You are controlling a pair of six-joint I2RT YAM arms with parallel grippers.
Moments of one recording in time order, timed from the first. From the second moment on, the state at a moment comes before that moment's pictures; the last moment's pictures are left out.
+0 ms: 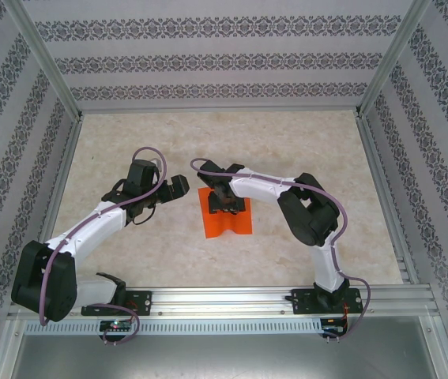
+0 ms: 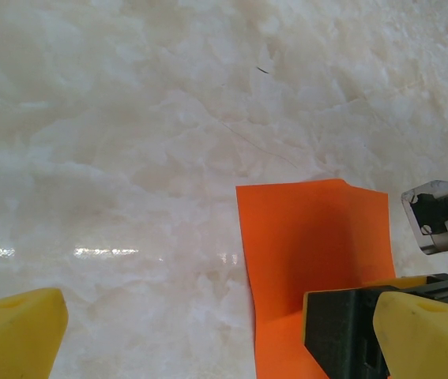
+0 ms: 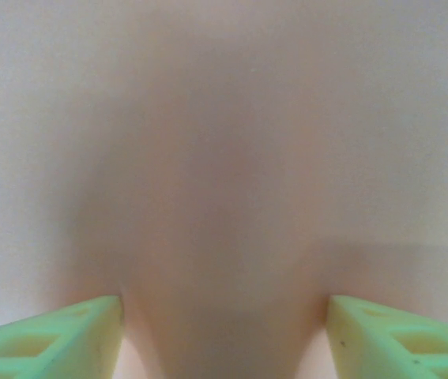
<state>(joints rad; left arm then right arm) -0.36 1.27 0.75 -0.26 0.15 -0.66 0.80 2.07 1.46 -0.81 0.11 0.68</state>
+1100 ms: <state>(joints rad) -0.36 1.28 0.77 -0.26 0.22 -0.66 0.63 1.66 0.84 -0.09 -0.19 1.04</state>
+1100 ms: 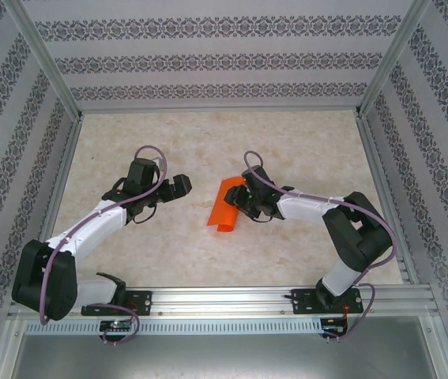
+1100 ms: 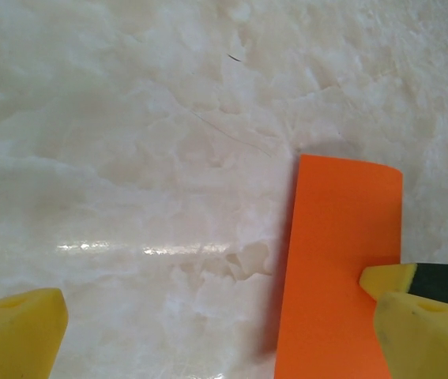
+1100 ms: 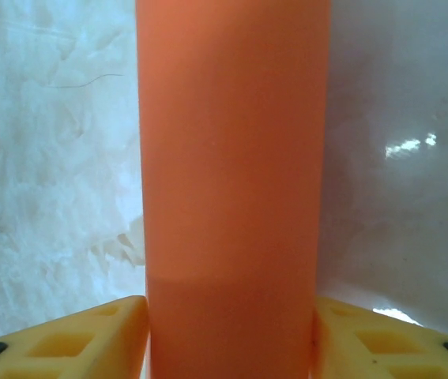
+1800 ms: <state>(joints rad) -0.49 1.45 0.92 -0.26 0.30 -0.63 0.58 1.59 0.84 -0.34 -0.08 0.92</state>
